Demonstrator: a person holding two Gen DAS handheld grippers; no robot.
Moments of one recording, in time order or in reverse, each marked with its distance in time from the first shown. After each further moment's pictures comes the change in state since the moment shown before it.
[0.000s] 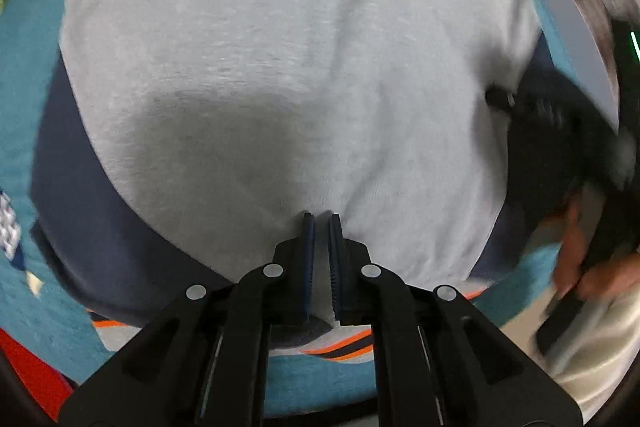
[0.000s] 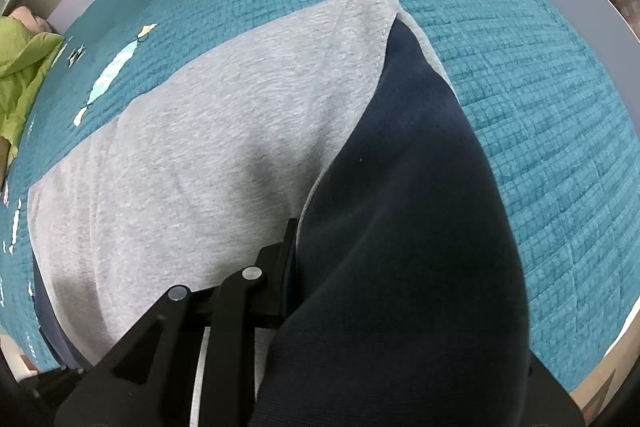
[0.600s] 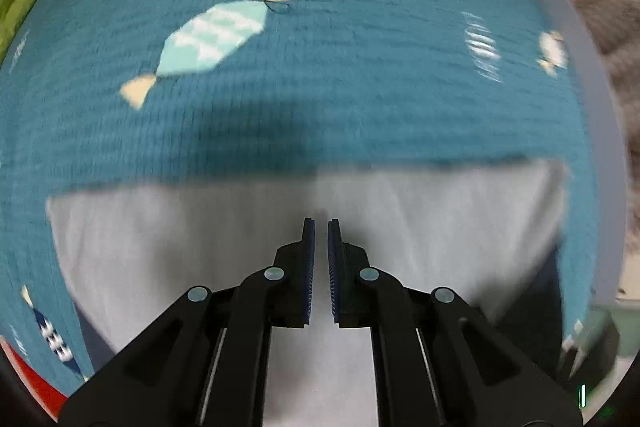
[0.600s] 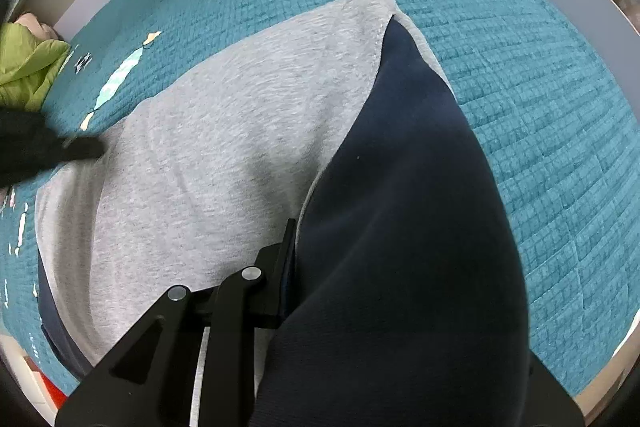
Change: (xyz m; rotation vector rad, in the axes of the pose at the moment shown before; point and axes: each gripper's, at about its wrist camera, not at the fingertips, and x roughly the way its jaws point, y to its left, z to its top) left arm 0.005 -0.012 0.185 -0.085 -0.039 0.092; right arm -0.002 -0.004 -0.008 0.032 -0.031 0.037
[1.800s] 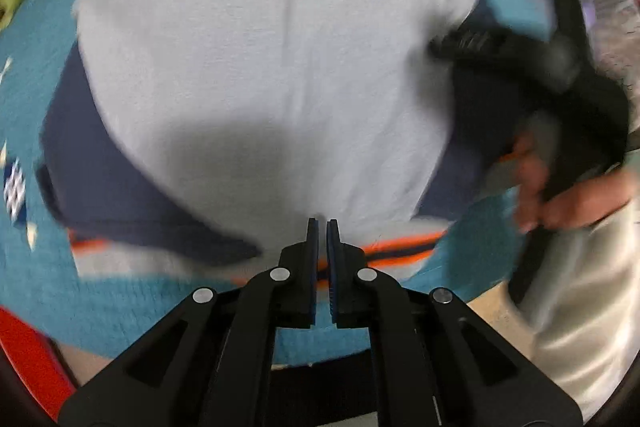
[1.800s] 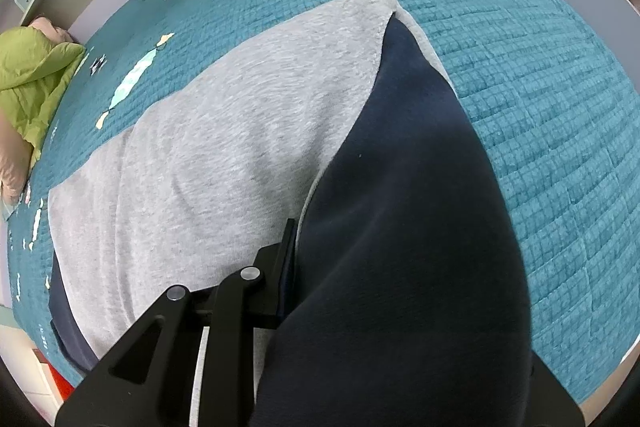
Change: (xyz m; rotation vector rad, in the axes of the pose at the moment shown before) left arm -0.038 -0.019 -0.232 0.129 -0.035 -0.091; right arm -0.005 -0.010 -0.006 -0.002 0.005 0.082
